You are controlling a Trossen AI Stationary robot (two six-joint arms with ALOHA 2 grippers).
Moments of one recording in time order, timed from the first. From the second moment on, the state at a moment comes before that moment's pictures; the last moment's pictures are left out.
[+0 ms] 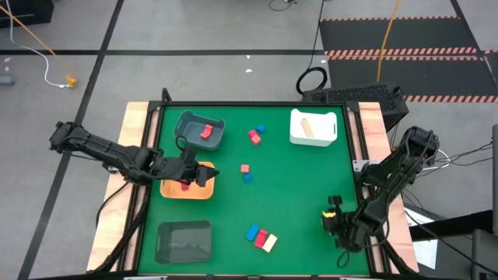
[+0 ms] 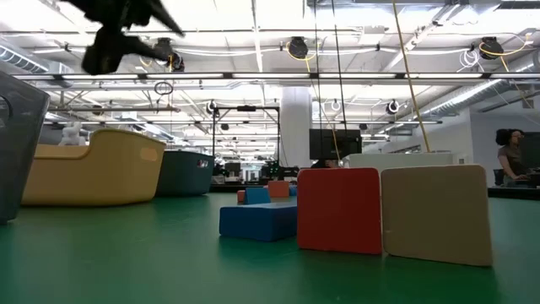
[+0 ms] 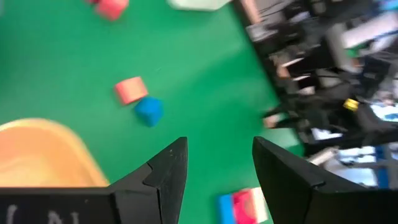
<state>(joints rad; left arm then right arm) -0.29 1.00 0.74 -0.28 -0.38 -1.18 1.00 1.37 0.60 -0.53 0.41 0.92</state>
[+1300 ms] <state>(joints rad) -0.12 1.03 0.74 0.21 -0.38 -0.43 0.01 1.11 0.61 0.24 1.30 0.31</state>
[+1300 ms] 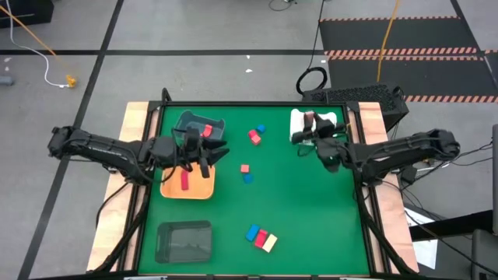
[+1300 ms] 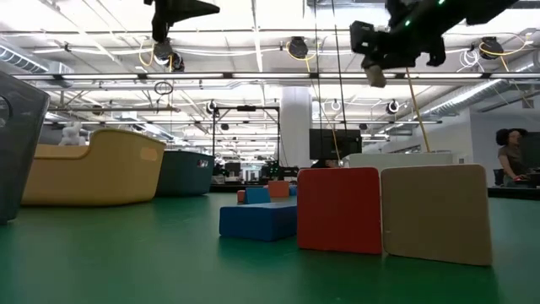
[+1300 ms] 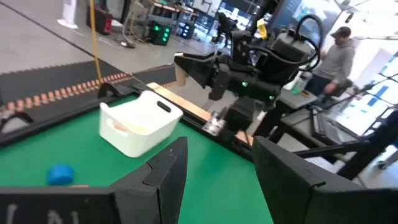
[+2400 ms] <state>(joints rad) 0.19 1.13 0.74 0.02 -0.26 -0.51 -0.41 1.22 0.61 -0.20 0.39 0.72</state>
